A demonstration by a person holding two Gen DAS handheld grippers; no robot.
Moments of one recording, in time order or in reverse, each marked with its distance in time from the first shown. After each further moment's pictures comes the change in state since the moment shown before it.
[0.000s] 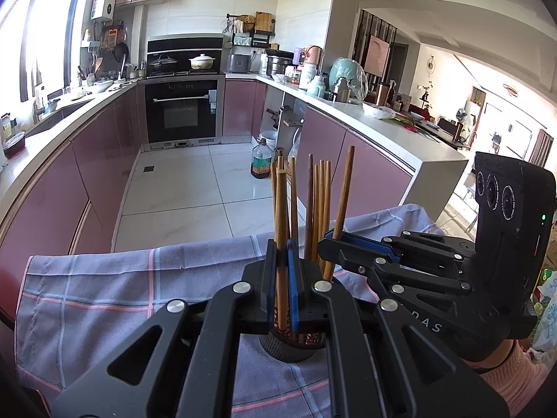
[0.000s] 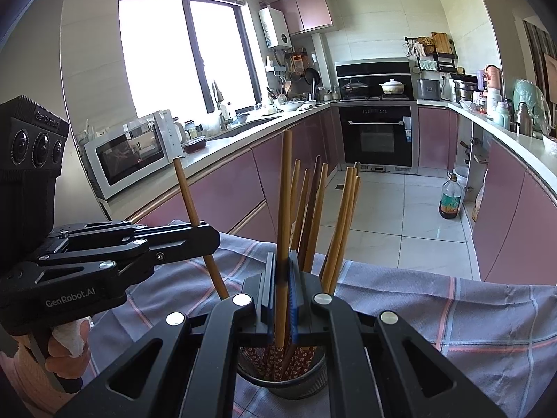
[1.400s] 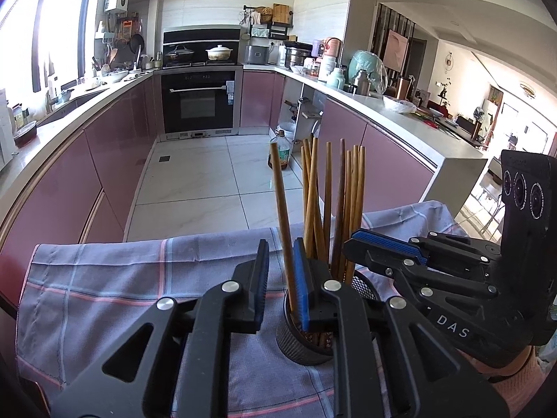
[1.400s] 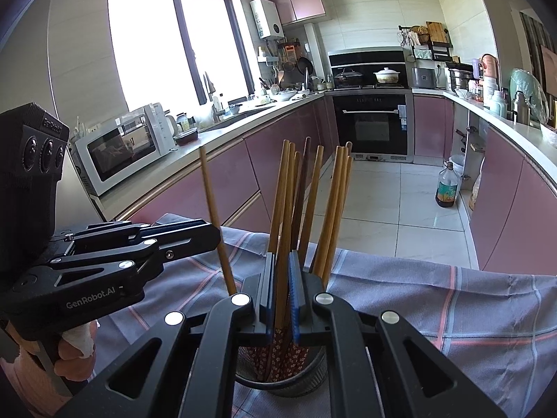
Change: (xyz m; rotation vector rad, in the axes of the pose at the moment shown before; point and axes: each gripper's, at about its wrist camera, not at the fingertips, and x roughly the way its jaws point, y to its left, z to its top) left arm 0.032 0.011 -0.017 -0.032 0.030 0.076; right arm 0.015 -0.006 0.000 0.022 0.038 -0.019
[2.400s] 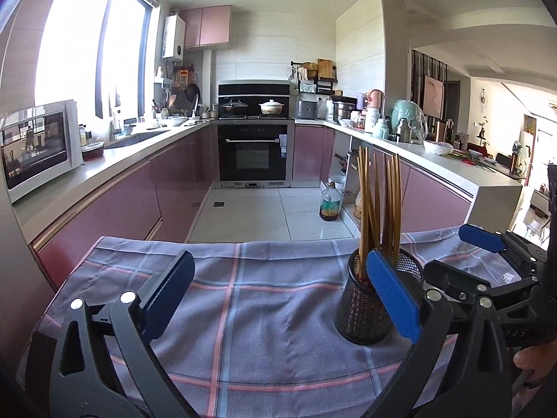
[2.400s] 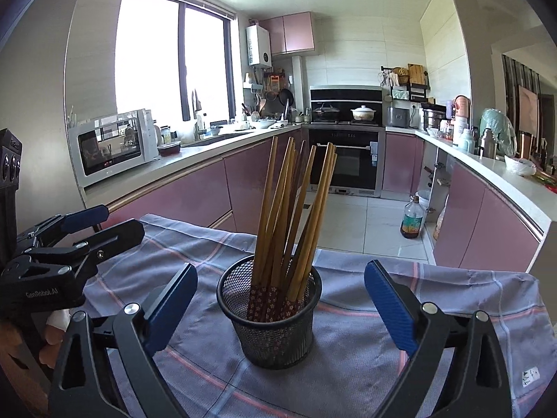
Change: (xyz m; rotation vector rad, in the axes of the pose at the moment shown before) left arm -0.086 0.032 -0.092 -0.029 -0.276 0.241; right arm -0.051 0.035 -0.057 -0.100 -0.165 -0.180
